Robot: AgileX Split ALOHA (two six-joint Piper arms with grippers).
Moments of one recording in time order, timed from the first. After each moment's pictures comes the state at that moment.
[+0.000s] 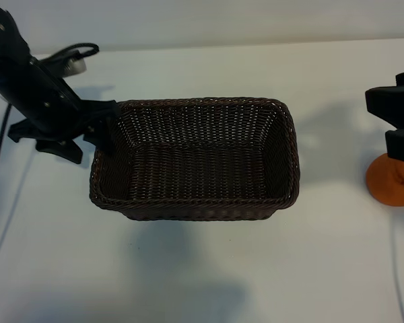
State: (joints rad) left arm -0.12 1.83 -1.25 -0.32 0.99 0.00; right arm 0.33 0.90 -0.93 0.18 0.68 -0.09
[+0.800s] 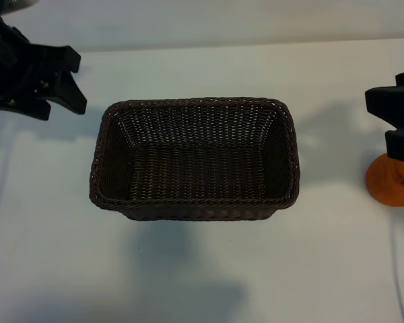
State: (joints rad) left arm -0.11 1.53 -1.36 -0.37 1.18 0.04; right arm 0.33 0.90 -0.93 0.18 0.68 -0.09
